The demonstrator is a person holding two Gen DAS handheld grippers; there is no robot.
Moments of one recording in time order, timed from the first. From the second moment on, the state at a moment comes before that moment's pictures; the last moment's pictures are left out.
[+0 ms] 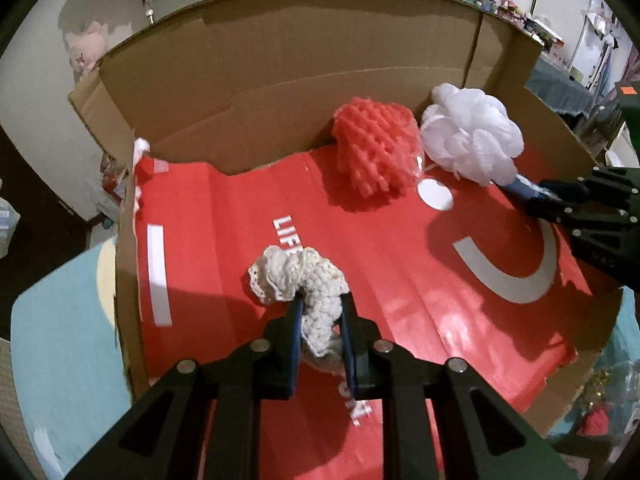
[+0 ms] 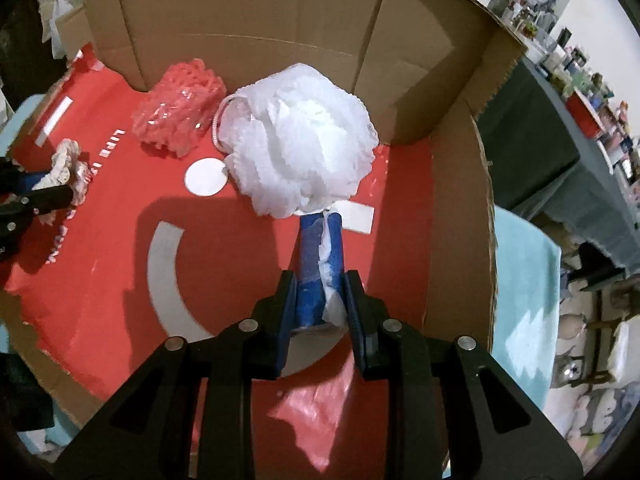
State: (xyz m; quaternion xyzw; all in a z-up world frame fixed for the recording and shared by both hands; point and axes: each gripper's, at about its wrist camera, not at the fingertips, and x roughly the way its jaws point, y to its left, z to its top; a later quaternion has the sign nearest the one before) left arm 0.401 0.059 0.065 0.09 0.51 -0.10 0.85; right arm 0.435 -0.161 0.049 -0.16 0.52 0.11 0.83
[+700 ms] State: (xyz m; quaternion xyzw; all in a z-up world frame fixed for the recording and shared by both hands) left arm 0.403 0.044 0.070 0.10 0.51 -0.09 0.85; right arm 0.436 -0.151 0.039 -0.21 0.51 0.10 0.83
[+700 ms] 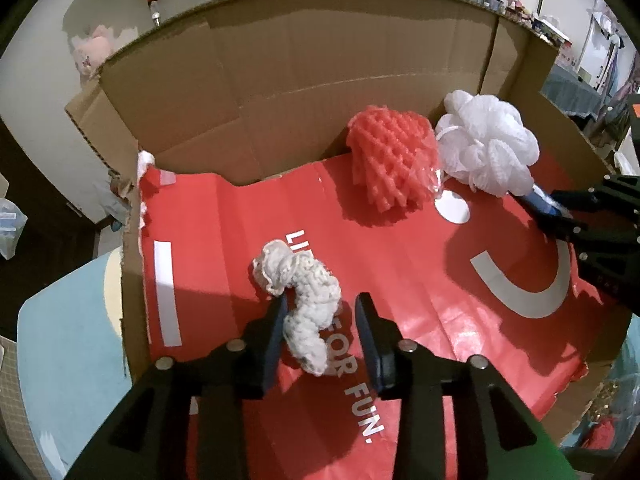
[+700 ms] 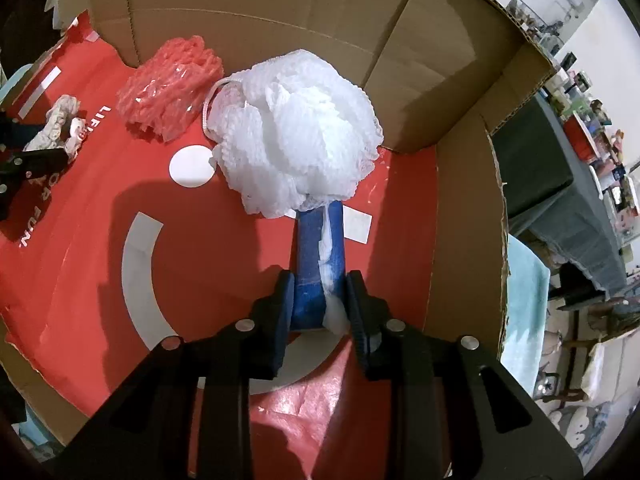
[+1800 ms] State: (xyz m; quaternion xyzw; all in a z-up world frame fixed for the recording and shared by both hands) left arm 0.140 0.043 0.226 0.02 0.25 -0.11 0.96; right arm 0.201 -0.167 0.215 -0.11 0.30 0.16 0.94
